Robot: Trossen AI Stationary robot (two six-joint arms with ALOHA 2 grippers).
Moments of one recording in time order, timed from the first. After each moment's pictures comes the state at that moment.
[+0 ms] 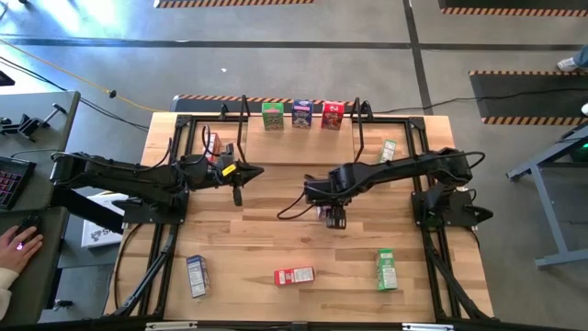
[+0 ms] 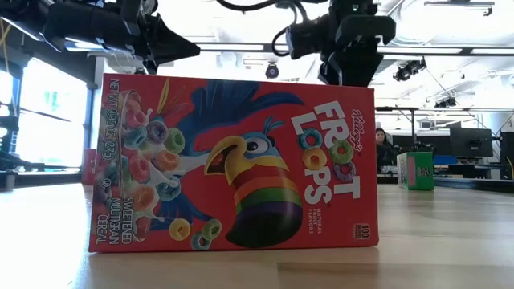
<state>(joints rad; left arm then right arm) 0.05 0.92 0.39 0.44 -0.19 -0.05 0.08 1.81 1.49 -1.15 0.07 0.15</state>
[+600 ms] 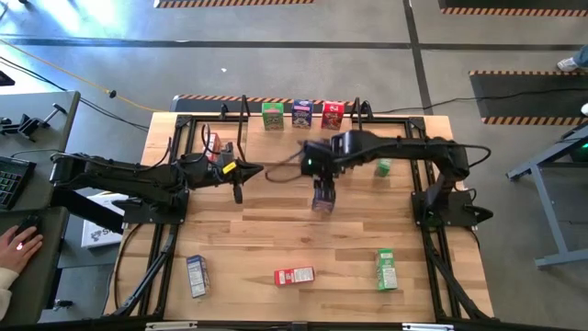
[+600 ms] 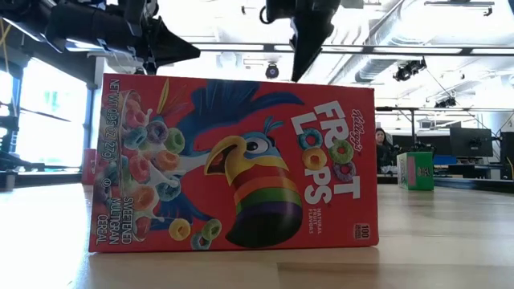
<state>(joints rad) 0.07 0.92 0.39 0.43 -0.19 -0.08 -0.07 1.81 1.76 -1.18 0.07 -0.03</state>
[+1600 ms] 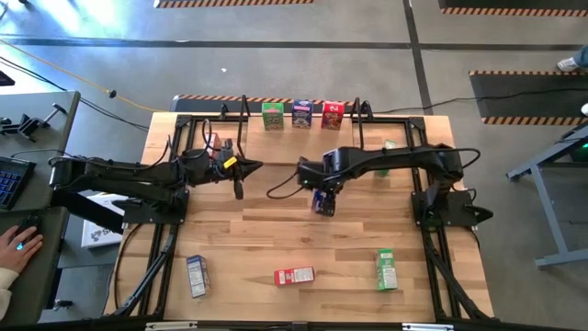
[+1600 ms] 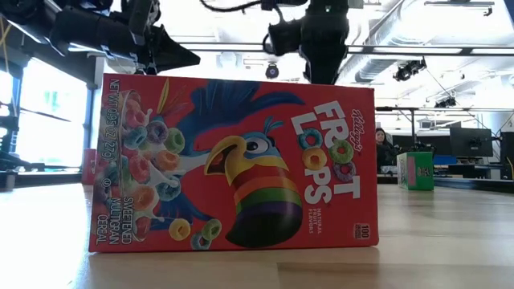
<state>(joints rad) 0.15 0.92 0.39 0.41 -0.14 -0.05 -0.01 1.86 1.64 -1.19 0.05 0.18</state>
